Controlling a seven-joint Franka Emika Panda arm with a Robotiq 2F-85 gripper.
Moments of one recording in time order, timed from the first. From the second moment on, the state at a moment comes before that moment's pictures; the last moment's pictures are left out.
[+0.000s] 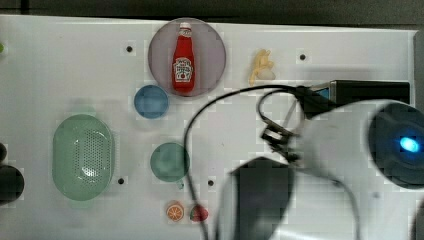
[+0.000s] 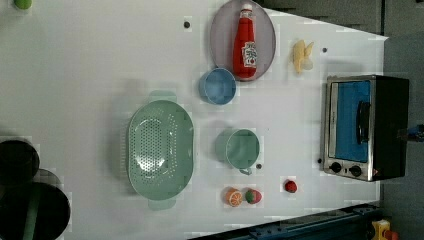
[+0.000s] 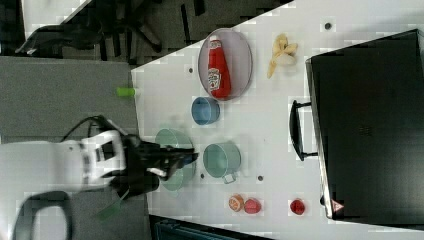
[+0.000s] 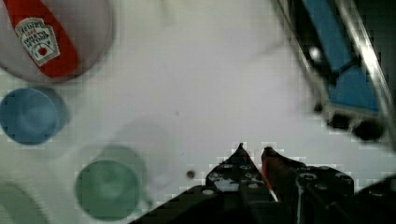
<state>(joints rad) -0.01 -0.20 -0.26 -2.00 -0.05 0.18 -0.55</state>
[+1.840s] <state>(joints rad) -0.07 0.15 -0.45 -2.23 -0.05 0.86 -1.15</state>
